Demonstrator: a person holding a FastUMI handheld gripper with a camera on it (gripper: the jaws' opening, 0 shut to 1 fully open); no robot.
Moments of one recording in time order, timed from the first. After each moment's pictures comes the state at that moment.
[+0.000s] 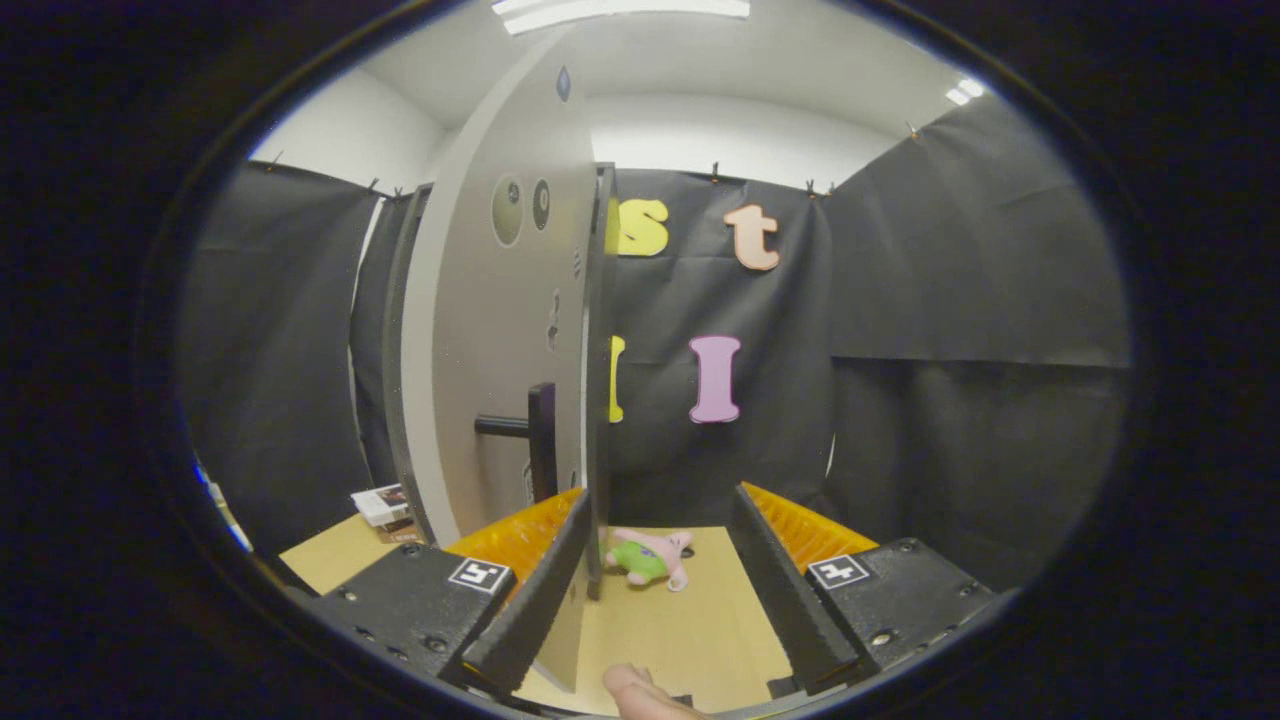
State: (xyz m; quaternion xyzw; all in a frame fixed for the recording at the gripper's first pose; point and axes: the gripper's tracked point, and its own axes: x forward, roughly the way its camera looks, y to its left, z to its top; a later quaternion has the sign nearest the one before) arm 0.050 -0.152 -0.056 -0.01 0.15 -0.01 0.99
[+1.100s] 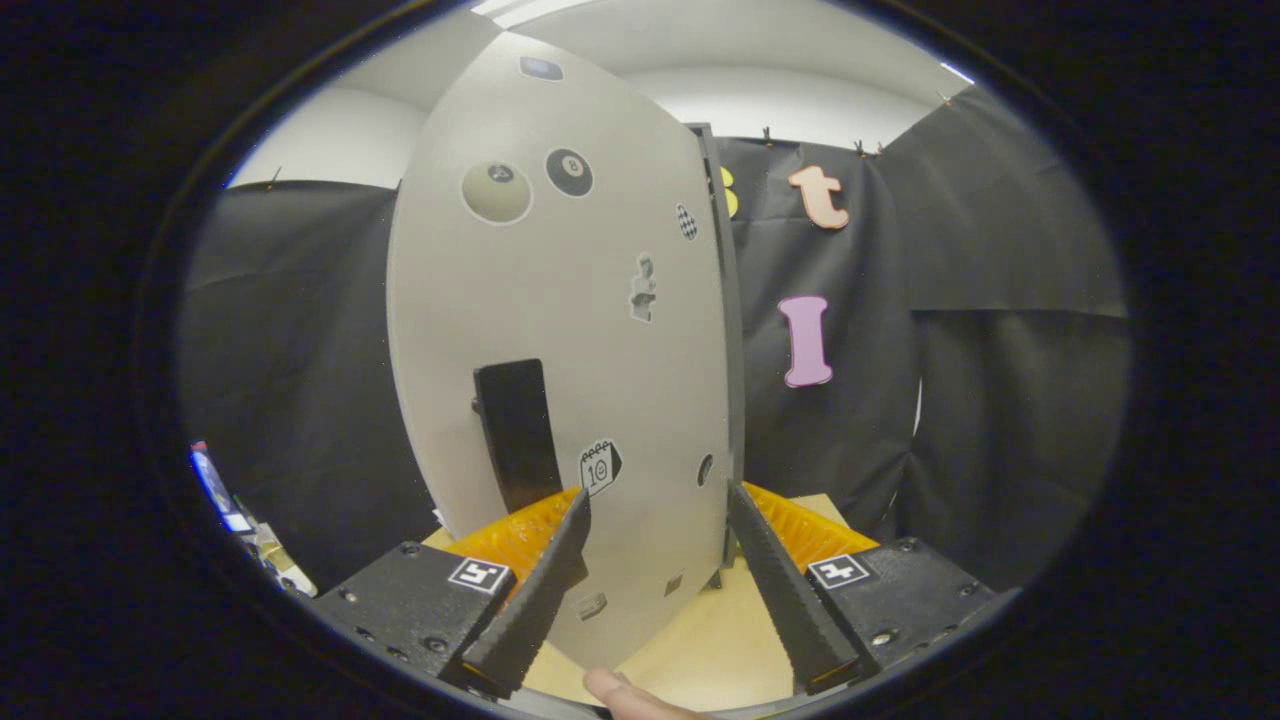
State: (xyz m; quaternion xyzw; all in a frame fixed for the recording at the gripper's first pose) arm 0.081 0.005 -0.084 0.04 0.20 0.06 0.98
